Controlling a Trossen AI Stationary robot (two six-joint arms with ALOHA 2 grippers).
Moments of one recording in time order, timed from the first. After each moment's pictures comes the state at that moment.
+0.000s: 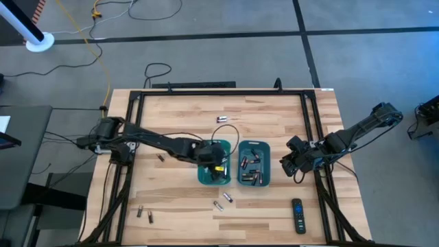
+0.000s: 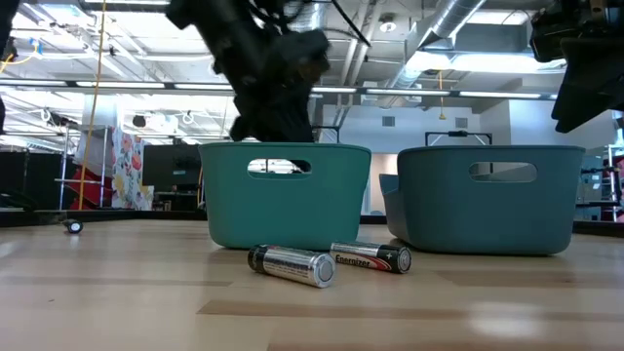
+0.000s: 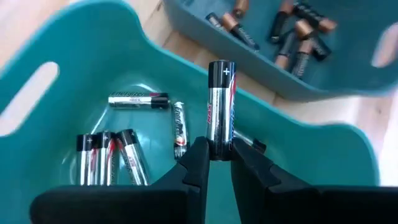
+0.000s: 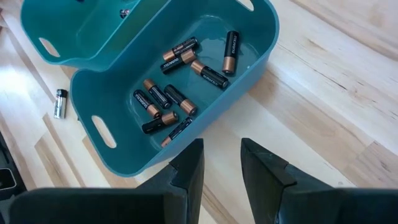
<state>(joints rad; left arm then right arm) -0.14 1.77 1.21 -0.35 -0.20 -0.56 0.50 0.85 0.68 -0.88 0.39 1.27</state>
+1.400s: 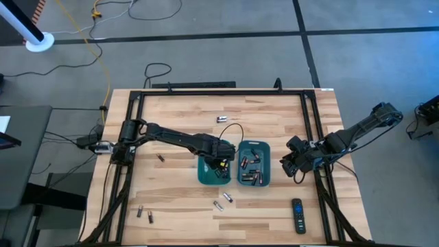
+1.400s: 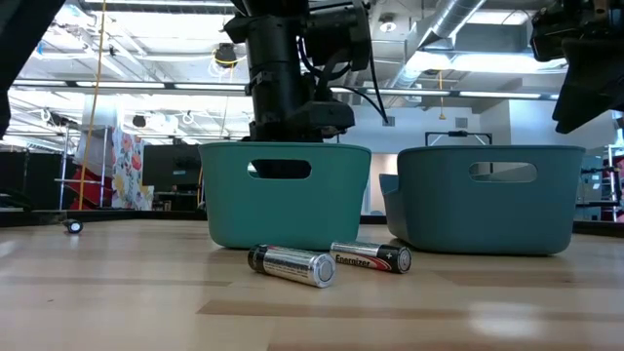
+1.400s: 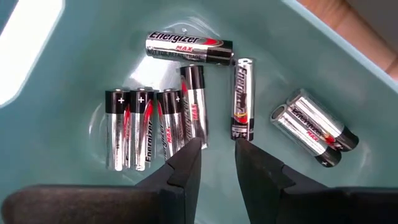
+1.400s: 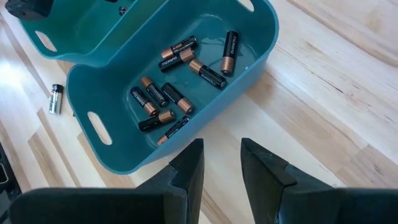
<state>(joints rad) -0.06 2.04 1.55 -0.84 -0.11 -0.63 0.50 0.85 0.68 -0.88 0.39 1.24</state>
